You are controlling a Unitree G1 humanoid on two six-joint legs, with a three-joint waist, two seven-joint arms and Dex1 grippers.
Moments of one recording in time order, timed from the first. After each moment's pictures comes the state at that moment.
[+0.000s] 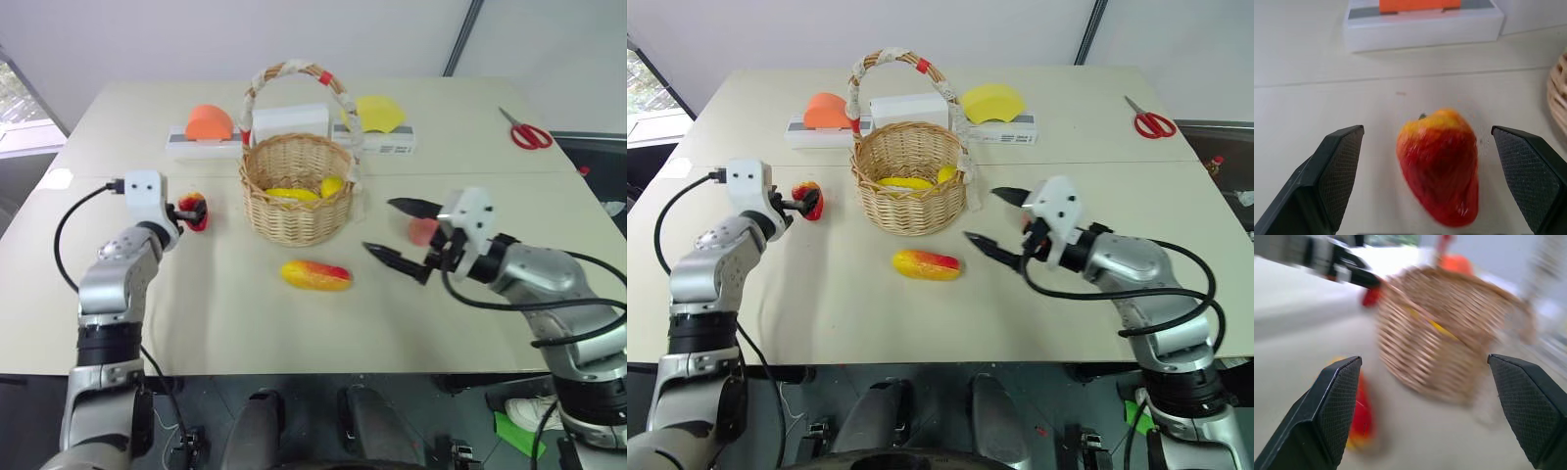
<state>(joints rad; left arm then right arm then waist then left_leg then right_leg) -0.55 0.44 0.22 0.10 -0.26 0.74 -0.13 -0.30 -0.63 0.00 -0.53 0.50 0.54 0.75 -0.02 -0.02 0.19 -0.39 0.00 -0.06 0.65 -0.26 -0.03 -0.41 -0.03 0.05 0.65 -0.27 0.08</state>
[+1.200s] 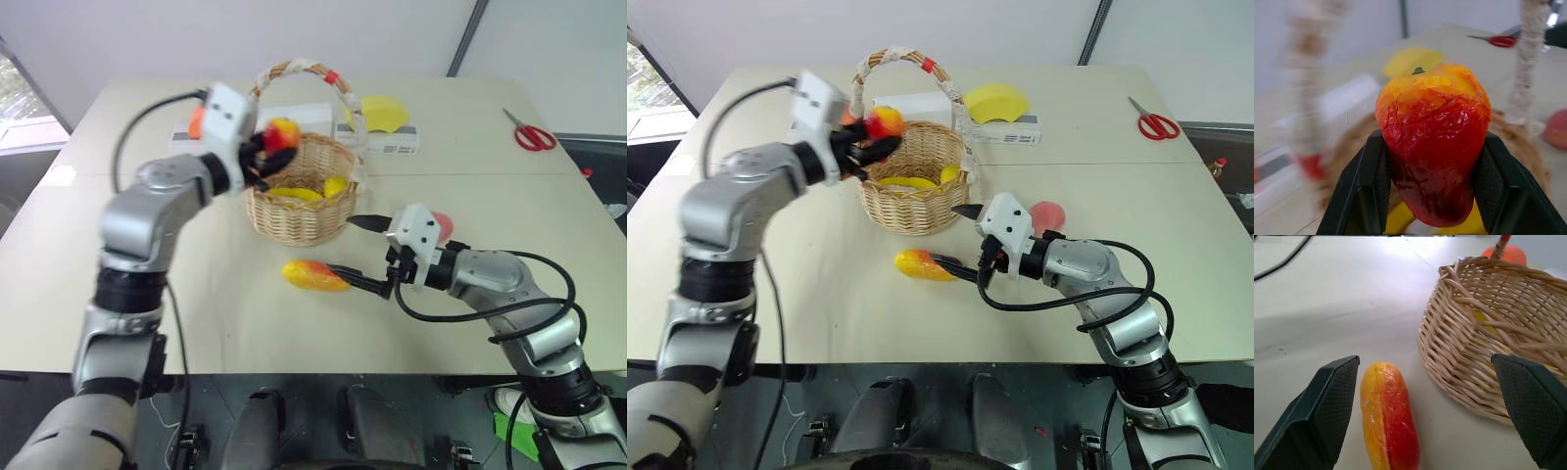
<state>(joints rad) -0.85 0.45 -0.10 -0.01 -0.34 0.75 -0.56 -0.33 -0.60 0.14 -0.46 0.37 0.51 0.75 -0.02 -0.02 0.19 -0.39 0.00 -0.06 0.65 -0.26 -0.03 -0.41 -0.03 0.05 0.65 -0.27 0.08</state>
